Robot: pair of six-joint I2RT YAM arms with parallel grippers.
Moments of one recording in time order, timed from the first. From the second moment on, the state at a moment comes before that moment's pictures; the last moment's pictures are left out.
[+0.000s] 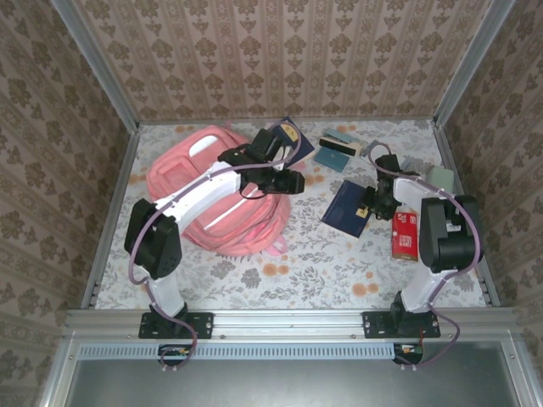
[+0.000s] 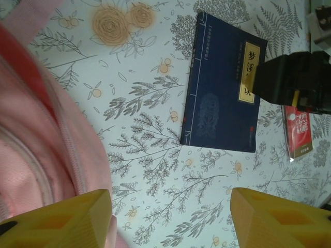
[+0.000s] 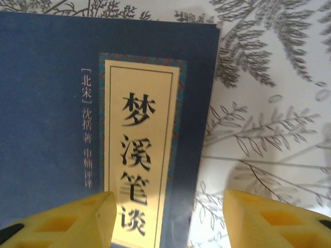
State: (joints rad) left arm -0.72 1.81 1.56 -0.71 0.31 -0.49; right arm 0.01 1.75 1.04 -0.59 -0.06 0.50
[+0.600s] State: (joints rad) left arm -0.74 2.03 1.63 -0.64 0.34 -0.59; right arm 0.19 1.80 1.10 -0.58 -0.12 0.46
